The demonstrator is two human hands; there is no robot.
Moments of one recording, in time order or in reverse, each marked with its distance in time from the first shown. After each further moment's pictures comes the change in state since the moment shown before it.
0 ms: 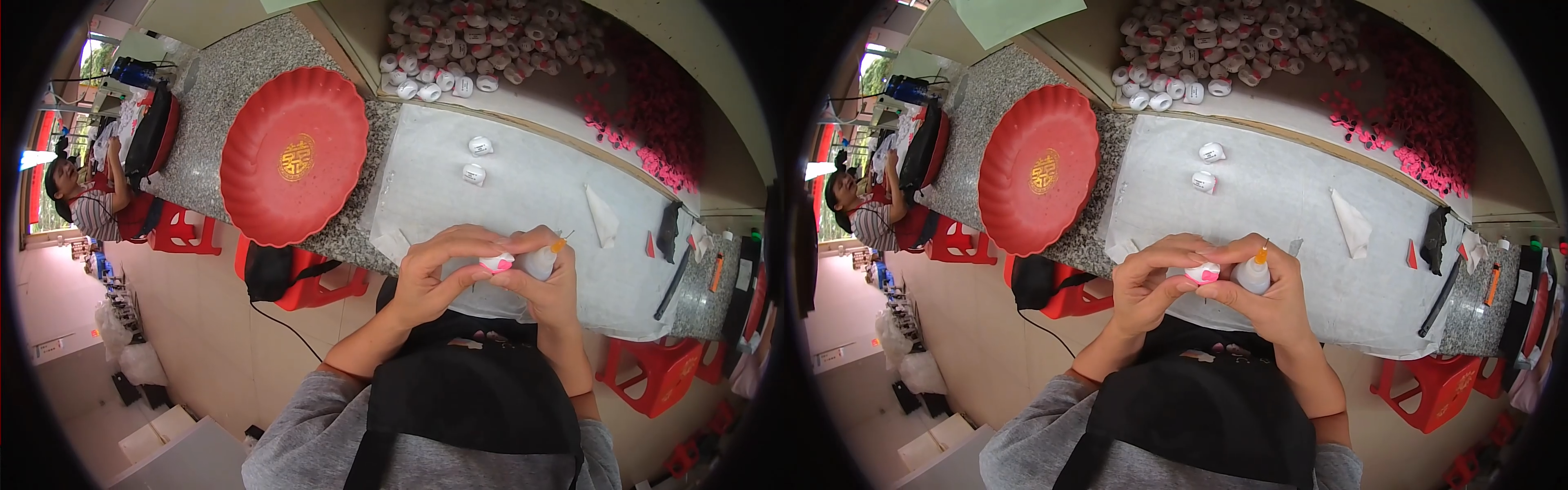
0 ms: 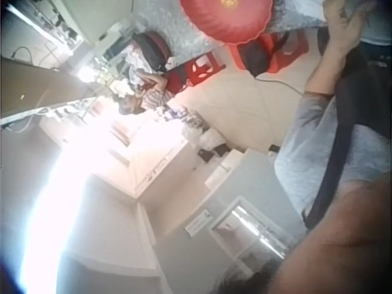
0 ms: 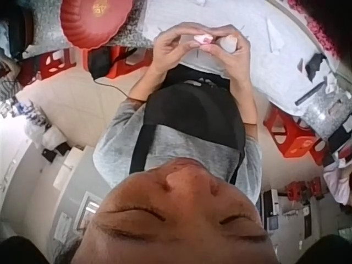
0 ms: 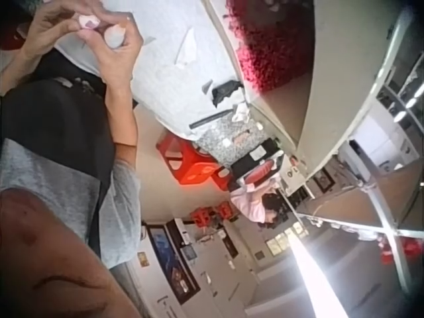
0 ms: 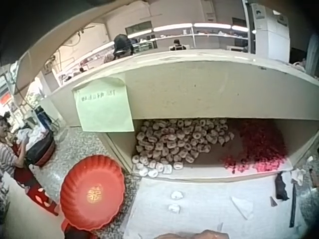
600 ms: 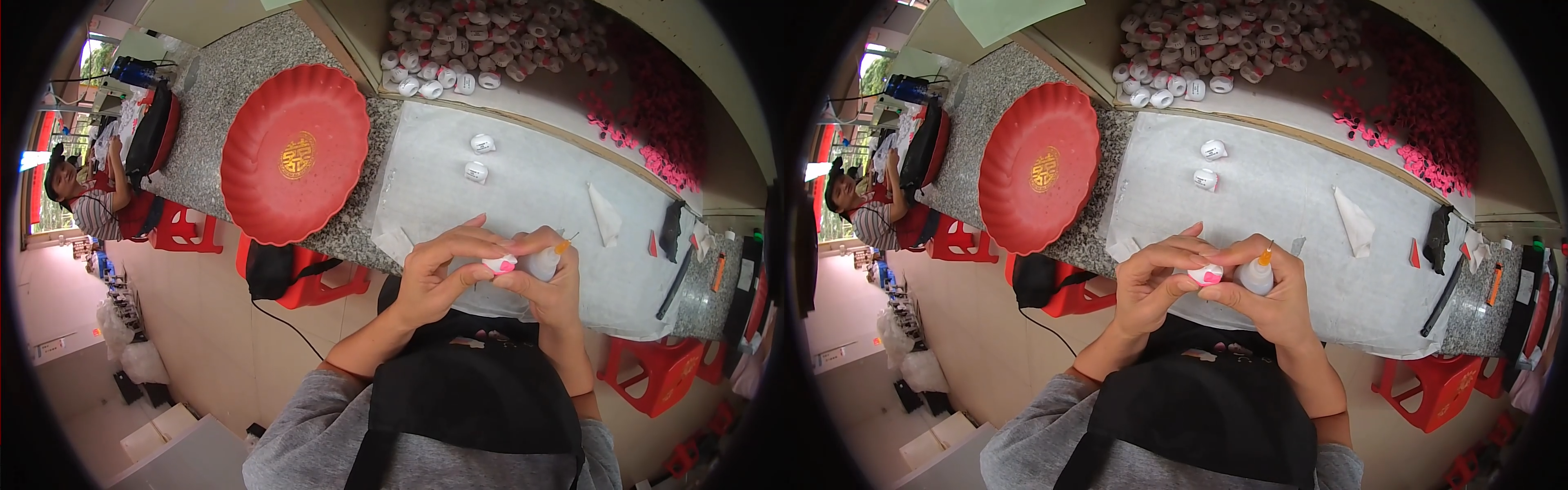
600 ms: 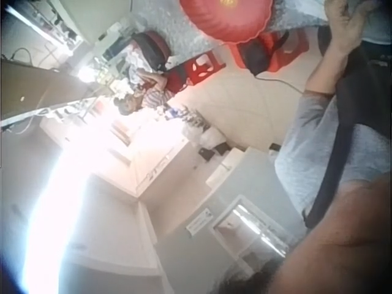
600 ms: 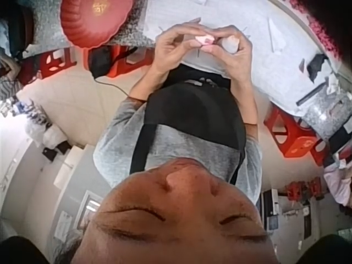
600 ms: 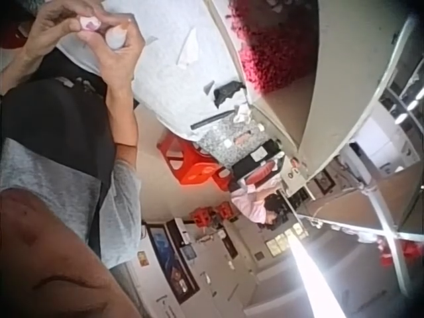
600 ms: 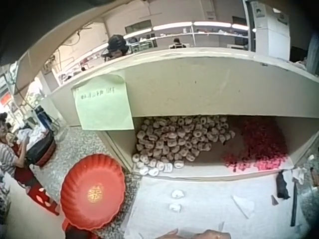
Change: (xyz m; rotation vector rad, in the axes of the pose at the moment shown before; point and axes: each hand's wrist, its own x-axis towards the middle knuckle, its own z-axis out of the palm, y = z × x) left_hand -0.001 -0.003 0.000 0.002 -0.012 0.005; right_hand -0.001 0.001 0.001 0.033 0.001 -0.005
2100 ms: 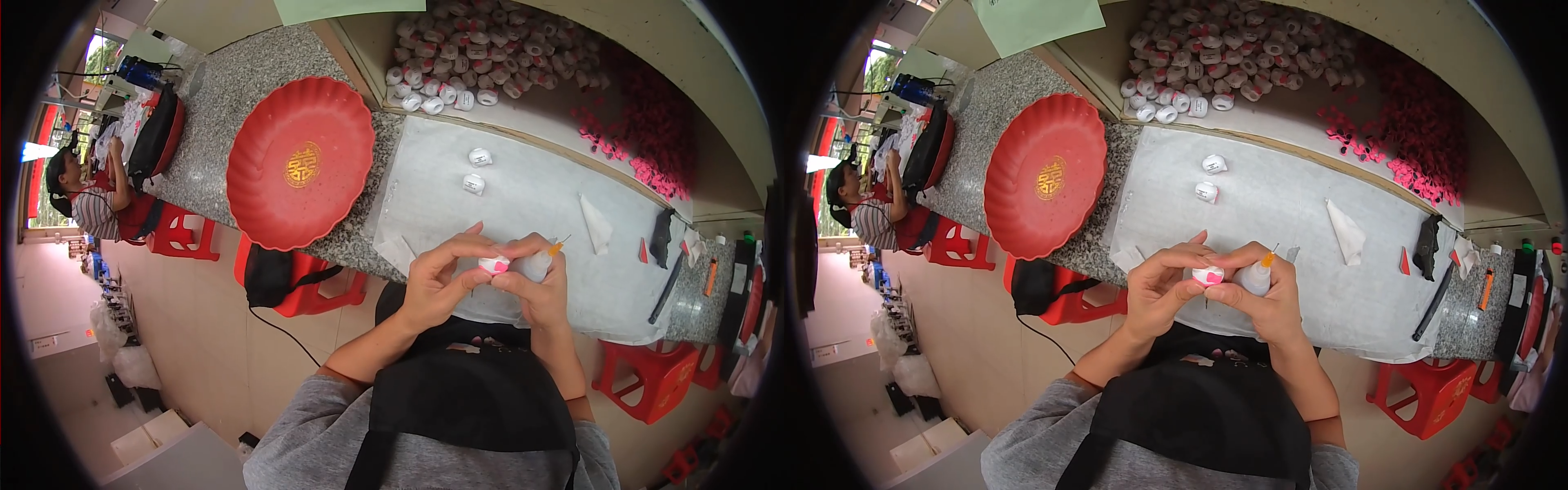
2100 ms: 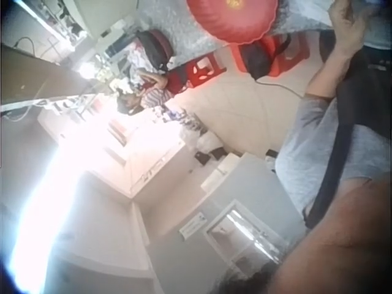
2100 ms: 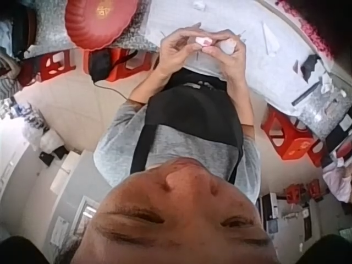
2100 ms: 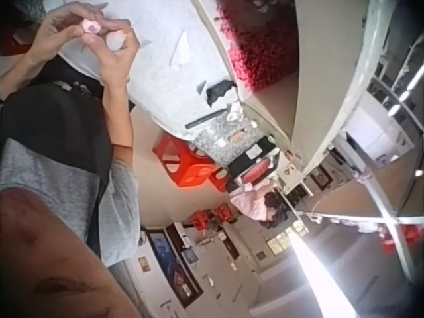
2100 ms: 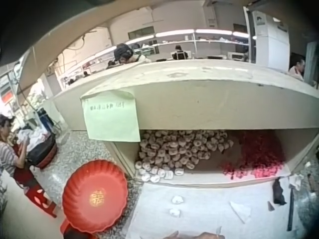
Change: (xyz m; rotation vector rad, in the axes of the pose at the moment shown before) left_hand -0.004 -0.011 0.006 -0.131 0.050 -0.006; right_hand -0.002 0.006 -0.001 0.052 0.034 0.045
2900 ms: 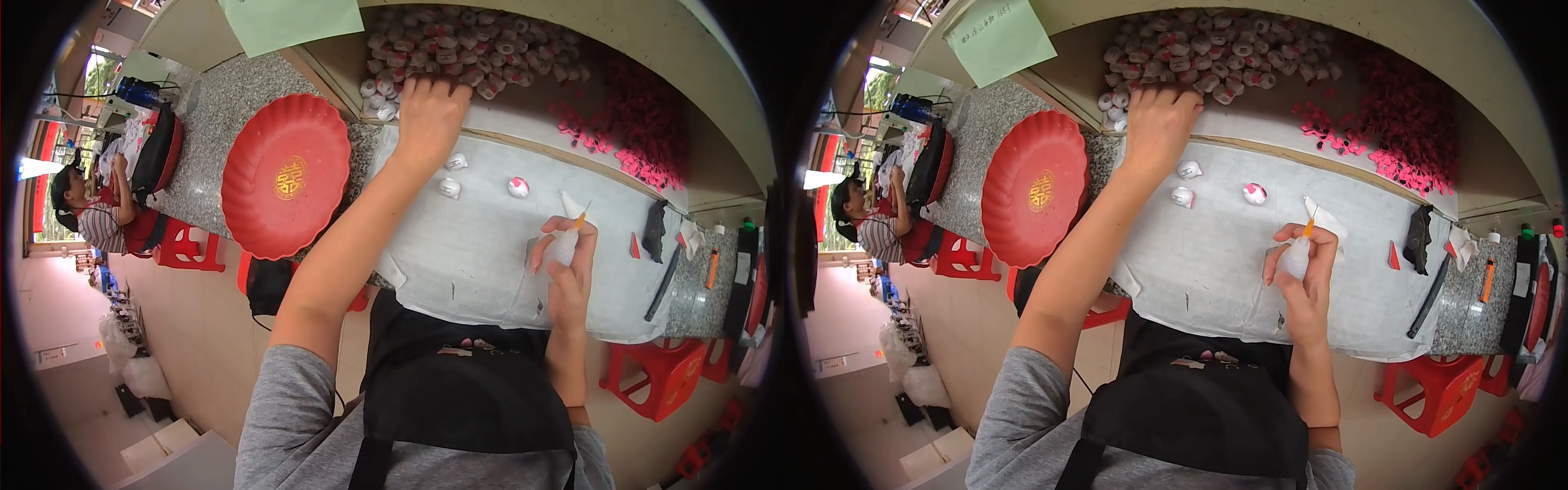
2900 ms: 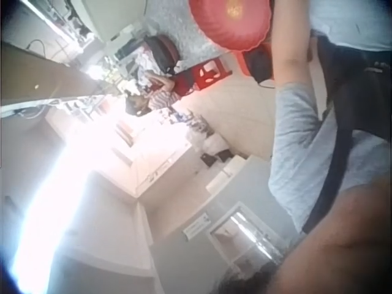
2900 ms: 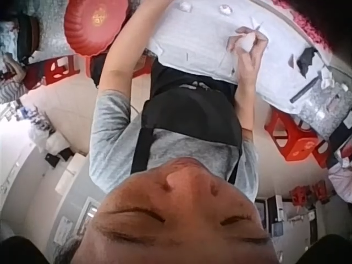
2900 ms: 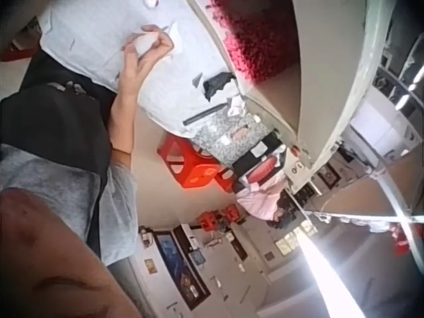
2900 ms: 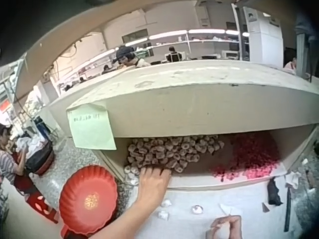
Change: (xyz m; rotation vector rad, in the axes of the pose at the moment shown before) left_hand 0.167 -0.036 -0.035 1.729 -0.003 0.589; right_hand -0.009 -0.008 -0.053 -0.085 0.186 -0.243
